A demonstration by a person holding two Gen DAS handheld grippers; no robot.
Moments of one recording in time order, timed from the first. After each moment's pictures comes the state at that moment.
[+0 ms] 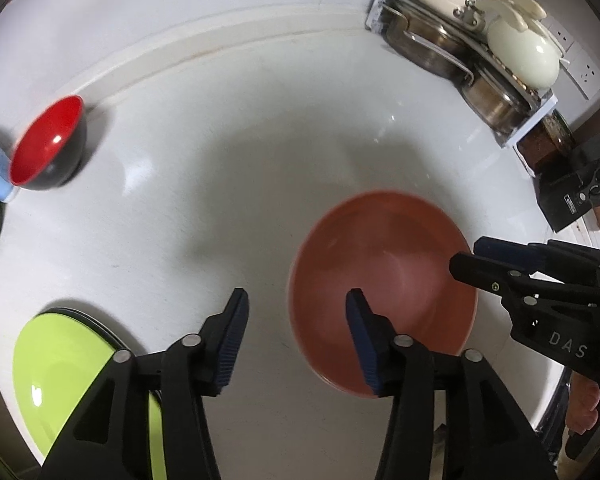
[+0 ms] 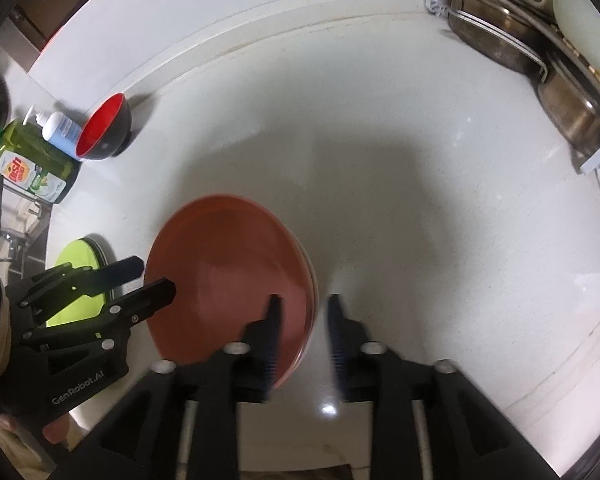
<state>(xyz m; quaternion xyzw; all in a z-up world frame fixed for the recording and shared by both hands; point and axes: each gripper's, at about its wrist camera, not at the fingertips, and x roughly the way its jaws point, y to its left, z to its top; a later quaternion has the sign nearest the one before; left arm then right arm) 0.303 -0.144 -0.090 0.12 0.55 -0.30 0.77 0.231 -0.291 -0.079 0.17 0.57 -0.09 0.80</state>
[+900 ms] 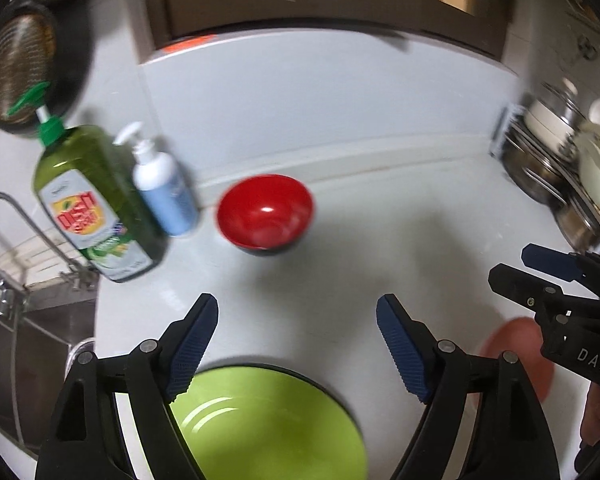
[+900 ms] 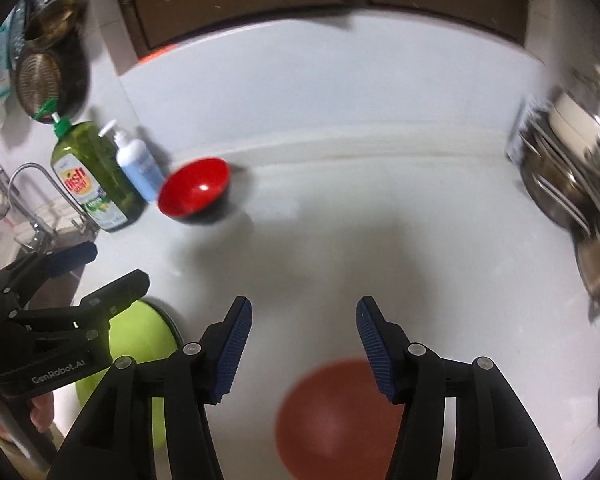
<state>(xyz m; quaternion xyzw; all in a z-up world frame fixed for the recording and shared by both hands) 0.373 0.001 -0.011 0.08 0.43 -0.13 0.89 0.315 -0.189 -0.003 0.07 0.45 -0.02 0.89</state>
